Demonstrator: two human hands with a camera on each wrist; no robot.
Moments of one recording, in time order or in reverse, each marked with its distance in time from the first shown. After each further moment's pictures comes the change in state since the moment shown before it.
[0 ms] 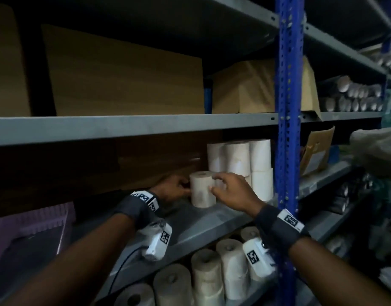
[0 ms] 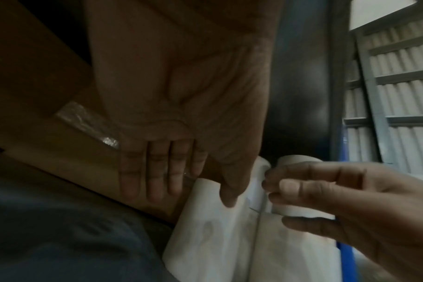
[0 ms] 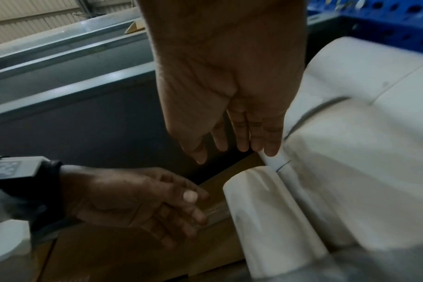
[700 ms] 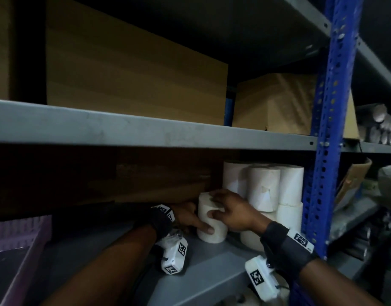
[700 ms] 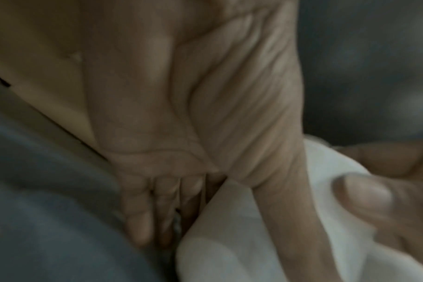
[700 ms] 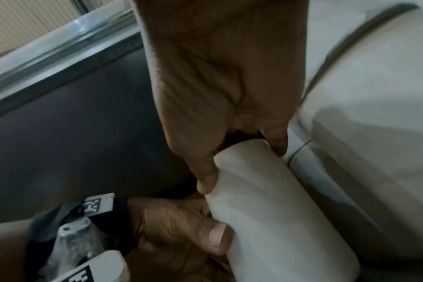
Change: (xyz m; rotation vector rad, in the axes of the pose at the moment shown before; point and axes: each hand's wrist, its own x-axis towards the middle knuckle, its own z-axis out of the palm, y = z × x) left_hand 0.100 -0.062 0.032 -0.329 -0.323 -0.089; right_hand 0.093 0.021 0.047 0.019 -0.292 -0.054
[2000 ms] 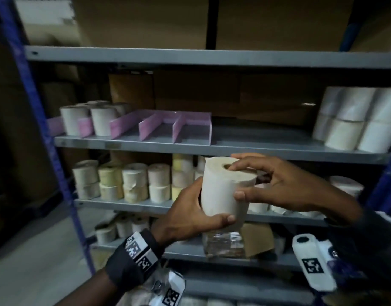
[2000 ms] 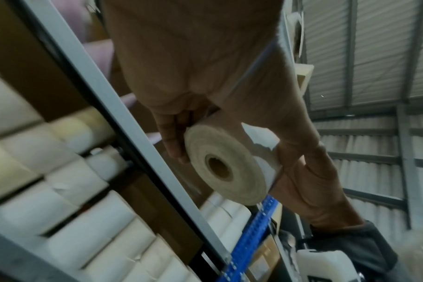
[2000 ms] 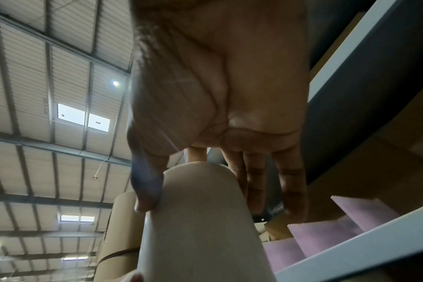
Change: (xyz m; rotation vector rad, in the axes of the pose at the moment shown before) left_hand -0.525 0.065 0.292 -0.214 0.819 0.126; right_hand -0.358 -0.245 -0.032 0.413 -0.486 -0.525
